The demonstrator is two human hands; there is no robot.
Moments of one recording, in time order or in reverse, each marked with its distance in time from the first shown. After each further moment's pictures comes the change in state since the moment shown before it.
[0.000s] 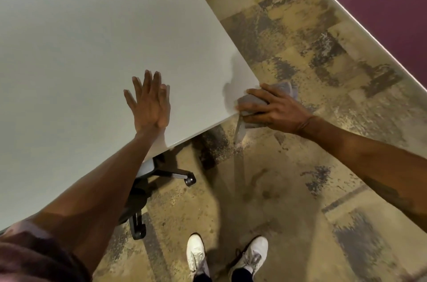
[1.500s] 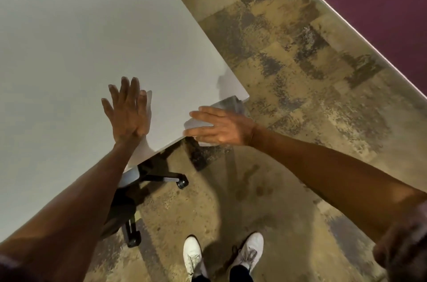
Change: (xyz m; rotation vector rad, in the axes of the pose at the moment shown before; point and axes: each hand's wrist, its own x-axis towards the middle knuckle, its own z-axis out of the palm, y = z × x) left_hand -0.001 -0.002 0.001 0.087 0.008 0.006; right_hand 0.057 -0.058 0.002 0.304 0.010 -0.164
